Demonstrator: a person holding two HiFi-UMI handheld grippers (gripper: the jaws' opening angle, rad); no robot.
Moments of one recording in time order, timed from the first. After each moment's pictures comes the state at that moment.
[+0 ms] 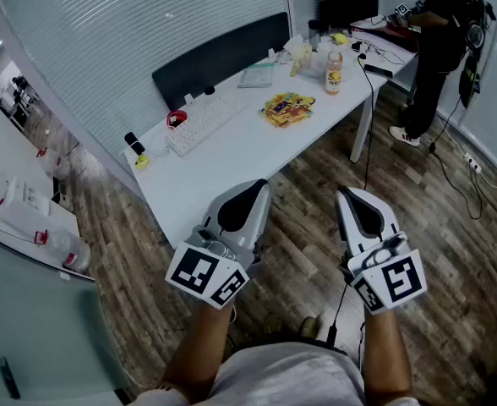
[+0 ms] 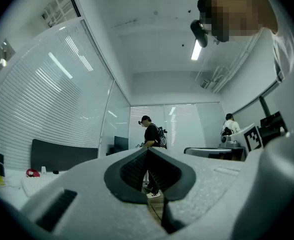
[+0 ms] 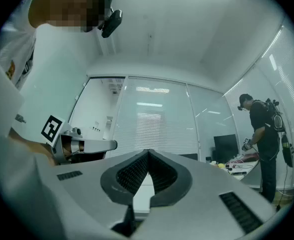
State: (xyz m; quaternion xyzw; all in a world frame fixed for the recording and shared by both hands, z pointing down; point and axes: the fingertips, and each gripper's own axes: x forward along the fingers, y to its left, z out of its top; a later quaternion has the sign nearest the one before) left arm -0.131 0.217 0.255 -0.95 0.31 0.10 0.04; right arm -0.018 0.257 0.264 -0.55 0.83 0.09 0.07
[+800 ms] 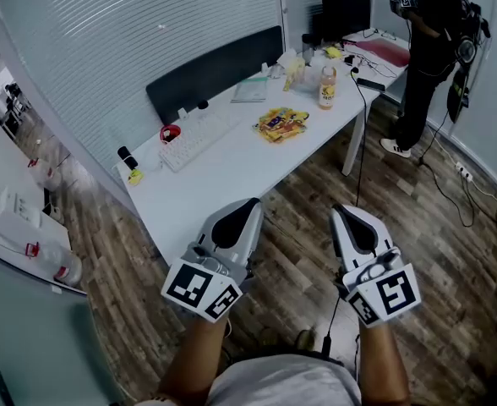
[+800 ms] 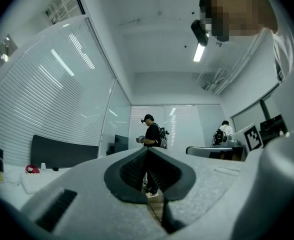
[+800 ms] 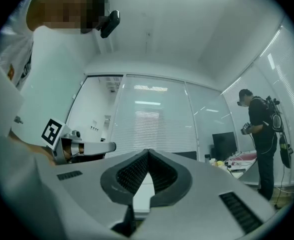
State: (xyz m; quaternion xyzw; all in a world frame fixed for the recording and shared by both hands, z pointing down) left arm -0.145 0.202 0.265 -0.95 0.31 0.10 0.02; right arm -0.026 0.247 0.269 -0.56 0.83 0.07 0.07
